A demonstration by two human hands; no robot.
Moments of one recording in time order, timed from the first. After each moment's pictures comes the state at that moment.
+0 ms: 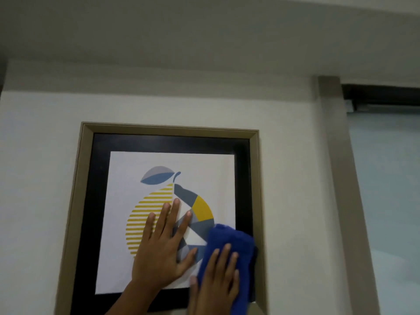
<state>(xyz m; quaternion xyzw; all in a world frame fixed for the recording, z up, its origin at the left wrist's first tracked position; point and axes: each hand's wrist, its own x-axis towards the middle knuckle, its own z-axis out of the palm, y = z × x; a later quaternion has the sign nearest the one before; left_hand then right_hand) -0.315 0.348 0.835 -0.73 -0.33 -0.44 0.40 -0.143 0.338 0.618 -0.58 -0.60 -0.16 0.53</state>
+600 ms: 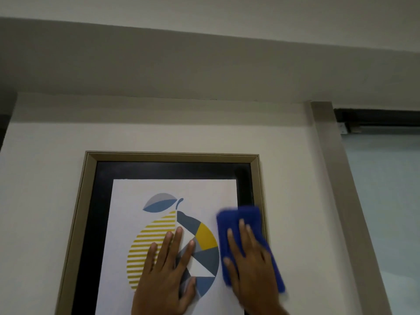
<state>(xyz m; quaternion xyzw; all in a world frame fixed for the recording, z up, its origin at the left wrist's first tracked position) -0.316 0.353 0.836 -0.74 -0.33 -0.43 0.39 -0.099 0.282 0.846 -0.53 -0.58 -0.46 0.42</state>
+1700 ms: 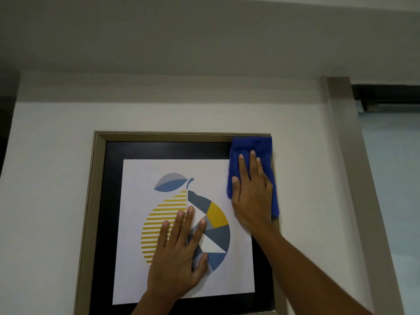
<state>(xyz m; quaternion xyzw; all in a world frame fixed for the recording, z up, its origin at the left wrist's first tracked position) -0.317 0.353 0.833 -0.73 -0.35 -0.41 0.42 -0.121 0.294 0.954 -0.56 -0.51 -0.39 0.52</state>
